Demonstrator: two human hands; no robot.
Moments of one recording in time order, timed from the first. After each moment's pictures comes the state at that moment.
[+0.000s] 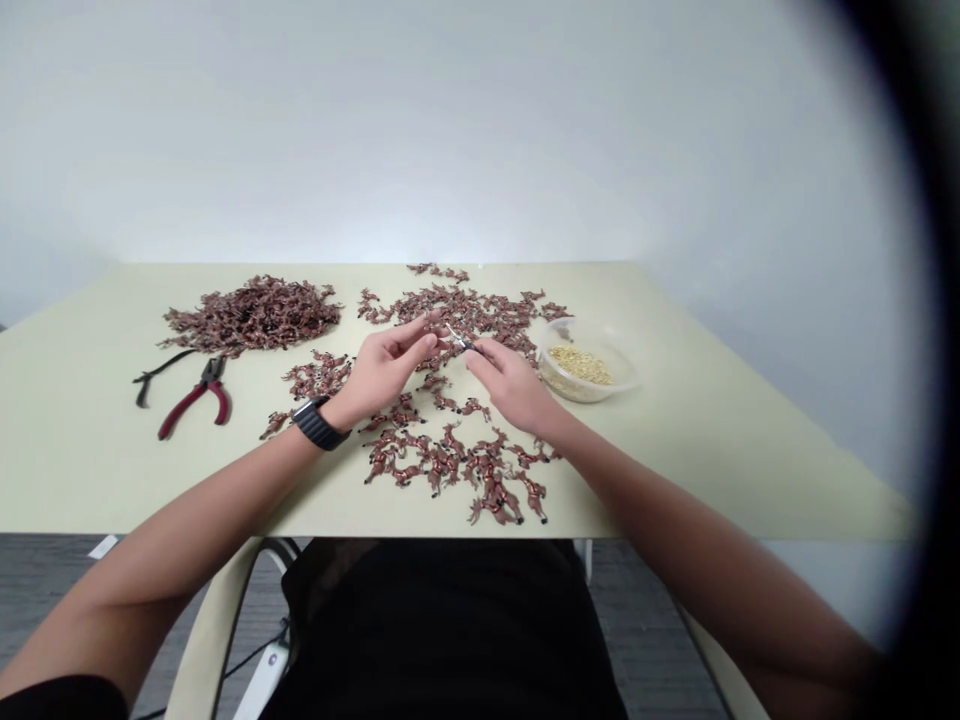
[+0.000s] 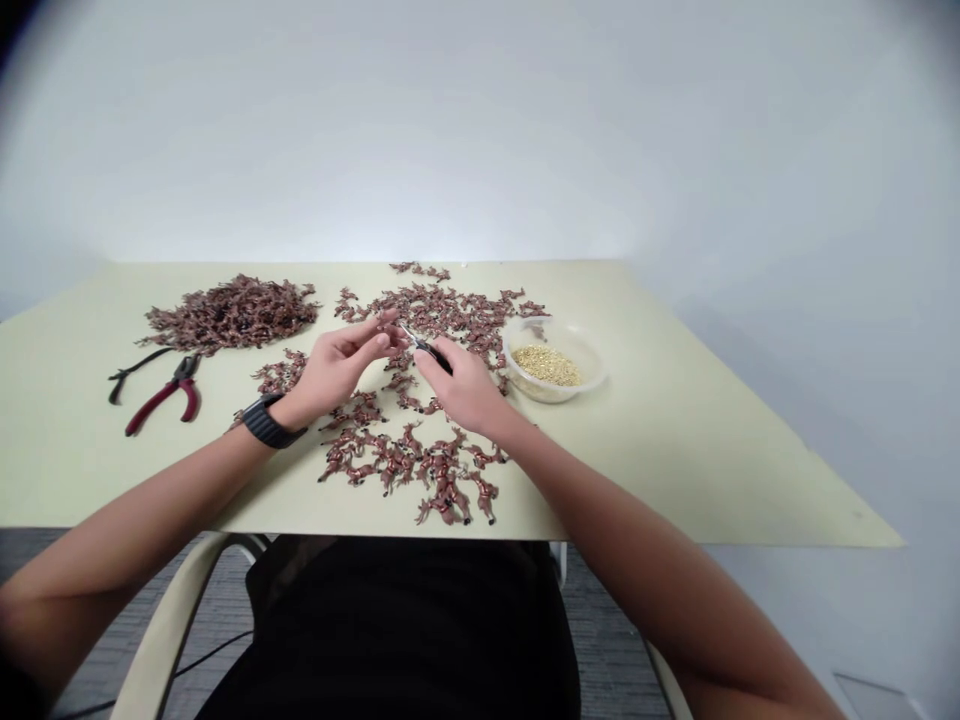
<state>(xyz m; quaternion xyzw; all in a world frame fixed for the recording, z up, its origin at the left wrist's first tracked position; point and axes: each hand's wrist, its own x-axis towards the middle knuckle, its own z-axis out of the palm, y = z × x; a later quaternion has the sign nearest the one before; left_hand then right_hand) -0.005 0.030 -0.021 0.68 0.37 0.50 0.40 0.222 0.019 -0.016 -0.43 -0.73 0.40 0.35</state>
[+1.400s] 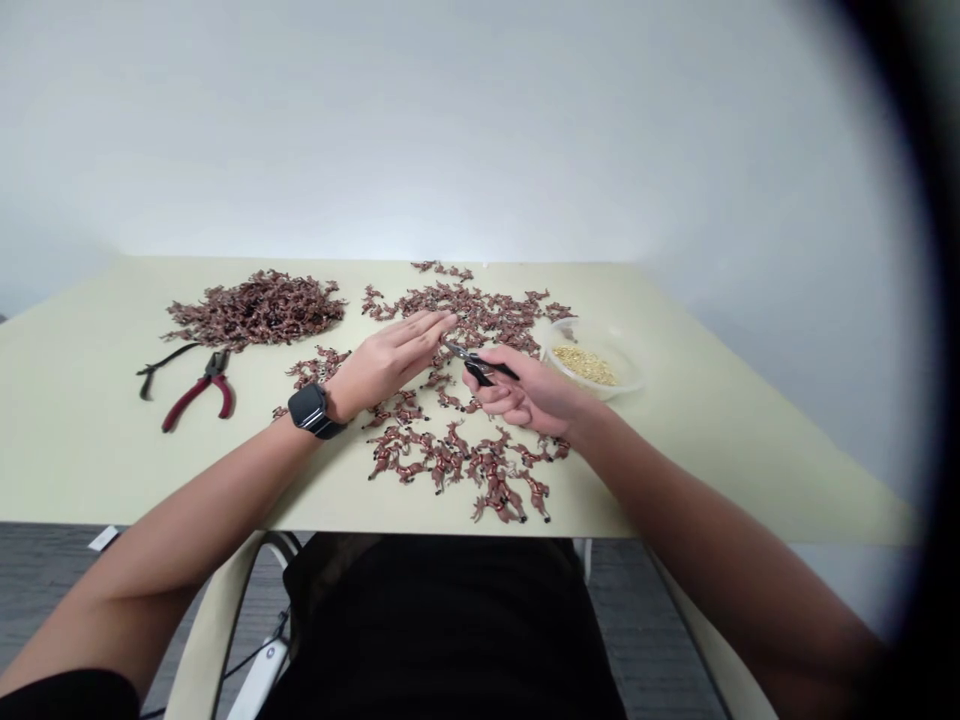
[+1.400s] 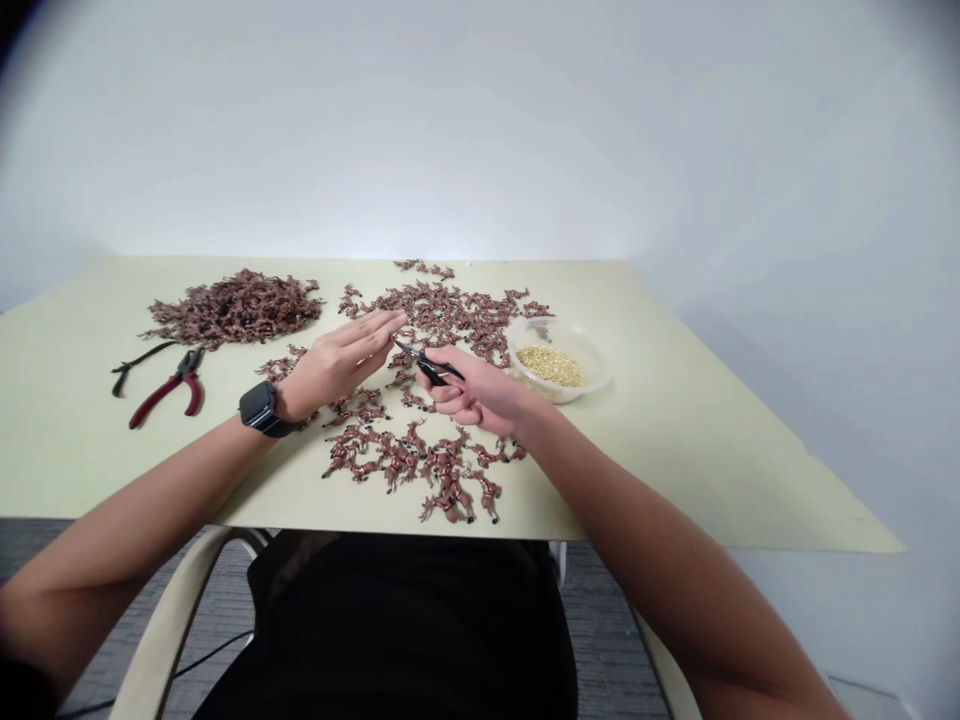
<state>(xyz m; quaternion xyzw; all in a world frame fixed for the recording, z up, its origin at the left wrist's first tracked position) -0.030 0.044 -0.021 0.88 0.26 0.39 0.04 0.233 0.023 0.004 -0.34 -0.53 0.76 0.19</state>
